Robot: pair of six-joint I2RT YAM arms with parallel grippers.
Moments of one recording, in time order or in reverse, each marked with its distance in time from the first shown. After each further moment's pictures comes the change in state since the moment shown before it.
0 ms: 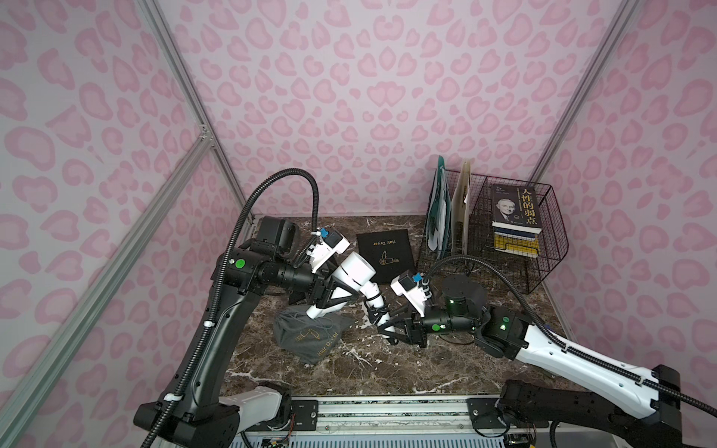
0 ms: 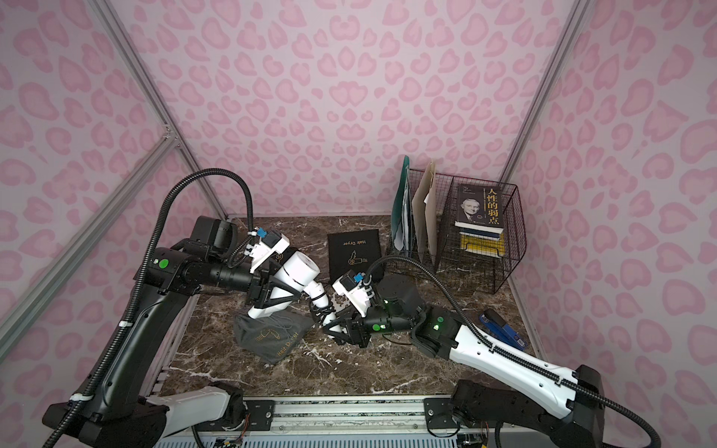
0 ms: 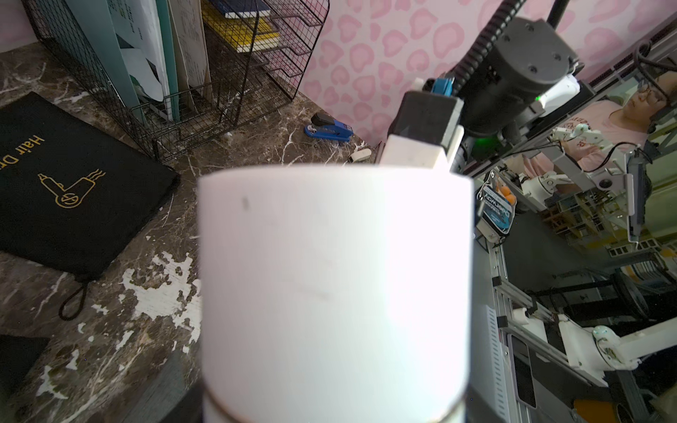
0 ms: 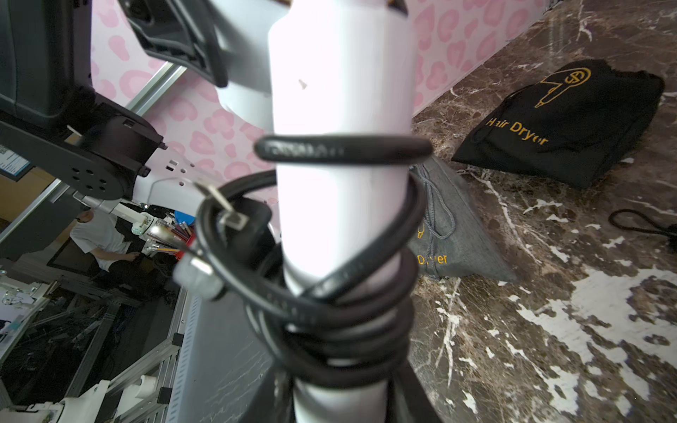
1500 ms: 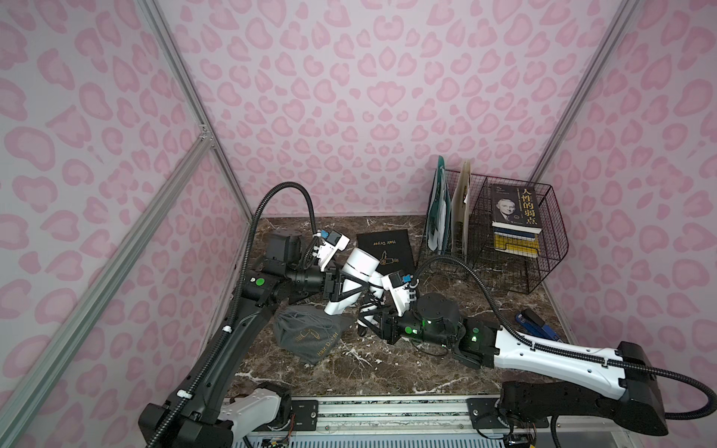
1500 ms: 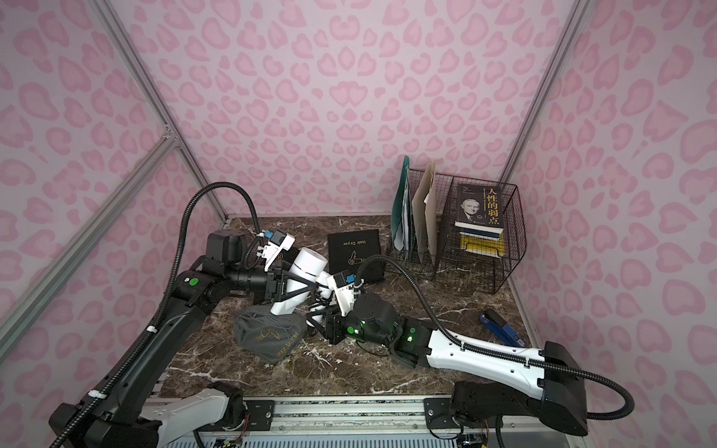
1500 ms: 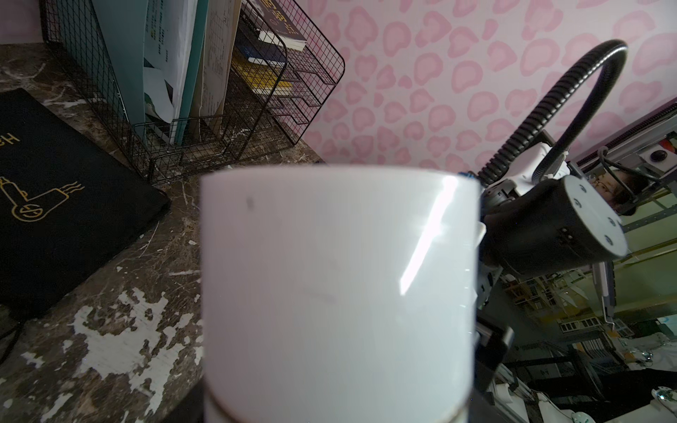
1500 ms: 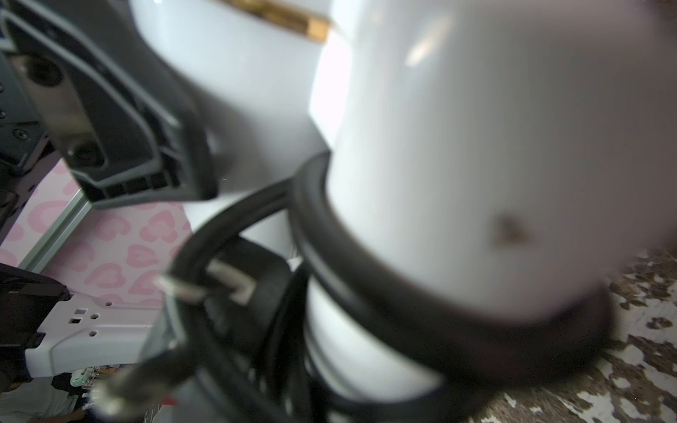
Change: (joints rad) left arm -0.003 -0.080 -0.392 0.604 0.065 -0.422; right arm 0.164 0.111 -0.051 0.249 0.436 0.264
